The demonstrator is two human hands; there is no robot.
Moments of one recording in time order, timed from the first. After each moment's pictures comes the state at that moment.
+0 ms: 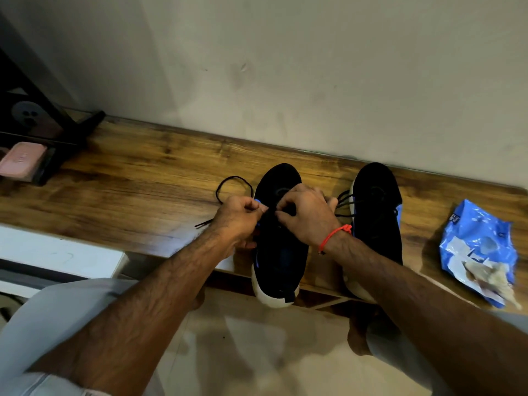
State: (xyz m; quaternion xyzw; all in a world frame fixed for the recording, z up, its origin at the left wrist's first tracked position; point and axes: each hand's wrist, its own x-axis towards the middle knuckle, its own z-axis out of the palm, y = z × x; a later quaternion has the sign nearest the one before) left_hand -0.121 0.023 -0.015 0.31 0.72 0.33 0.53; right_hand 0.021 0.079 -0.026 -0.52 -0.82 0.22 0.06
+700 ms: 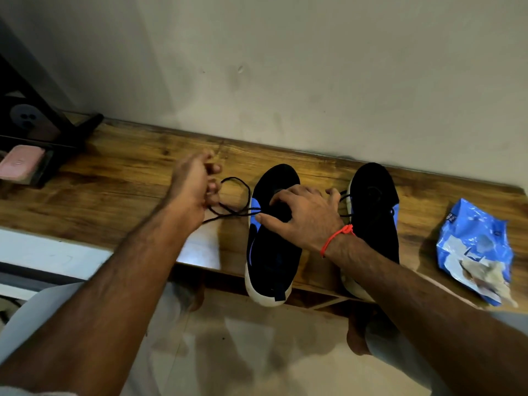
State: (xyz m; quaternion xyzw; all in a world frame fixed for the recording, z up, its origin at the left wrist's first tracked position) left_hand -0.176 0.051 0.009 0.17 0.63 0.59 0.47; right_hand 0.026 0.073 -0.018 -0.49 -0.86 0.13 0.01
